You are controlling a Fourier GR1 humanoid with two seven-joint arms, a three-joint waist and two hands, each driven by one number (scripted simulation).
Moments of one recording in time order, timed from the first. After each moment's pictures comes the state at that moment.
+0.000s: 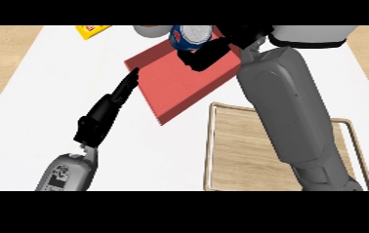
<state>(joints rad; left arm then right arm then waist) -0.21 0.16 -0.18 -1.54 -0.06 -0.09 0.09 -1.01 -0.06 0.07 -1.28 0.80 0.23 0.07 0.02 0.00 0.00</state>
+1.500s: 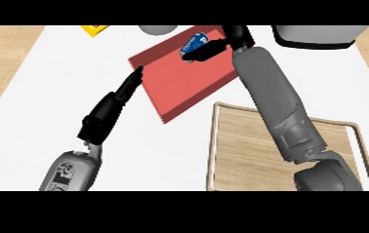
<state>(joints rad) -0.23 0.13 -0.17 -1.53 -0.09 -0.12 0.08 -1.15 -0.03 -0.21 -0.49 0.39 -0.06 -0.32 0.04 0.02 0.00</state>
